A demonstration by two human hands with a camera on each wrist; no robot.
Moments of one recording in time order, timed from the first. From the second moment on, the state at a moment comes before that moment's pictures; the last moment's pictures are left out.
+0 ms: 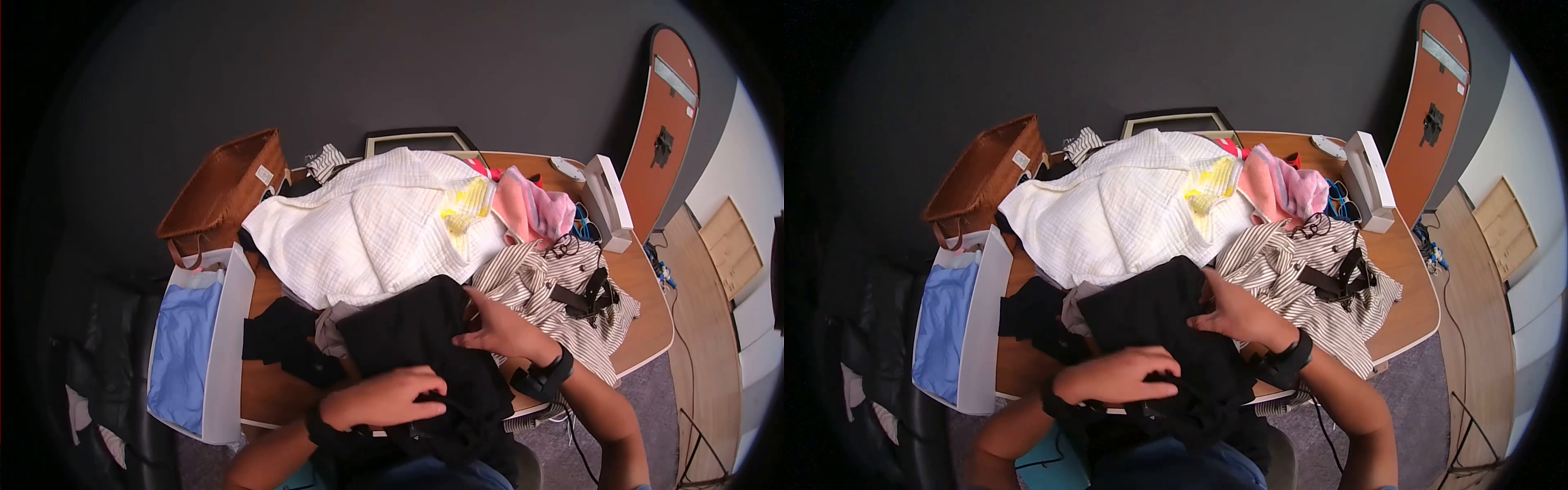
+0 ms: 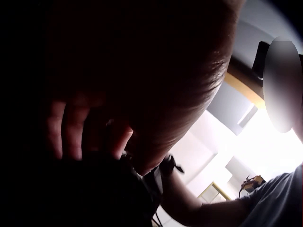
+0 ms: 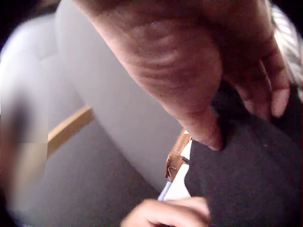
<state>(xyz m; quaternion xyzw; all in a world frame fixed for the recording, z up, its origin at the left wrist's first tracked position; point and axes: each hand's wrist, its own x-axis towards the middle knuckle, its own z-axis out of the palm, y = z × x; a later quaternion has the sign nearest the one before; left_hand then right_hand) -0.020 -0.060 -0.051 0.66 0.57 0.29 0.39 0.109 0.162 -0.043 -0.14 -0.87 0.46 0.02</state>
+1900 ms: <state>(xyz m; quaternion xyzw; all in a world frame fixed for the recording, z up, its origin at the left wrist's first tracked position) -0.094 -0.207 -0.016 0.39 0.60 0.61 0.35 0.064 0.025 0.110 -0.09 -0.64 0.73 0.22</state>
